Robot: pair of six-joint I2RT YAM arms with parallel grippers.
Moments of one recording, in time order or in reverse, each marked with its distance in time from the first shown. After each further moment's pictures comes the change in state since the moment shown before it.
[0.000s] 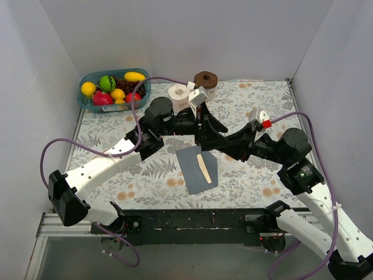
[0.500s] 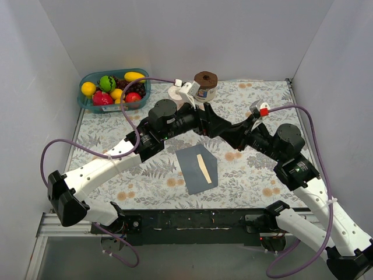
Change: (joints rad) left arm -0.035 -0.007 0.006 -0.108 -0.438 -0.124; right arm -0.001 0.050 0.009 -0.003 0.269 0.038
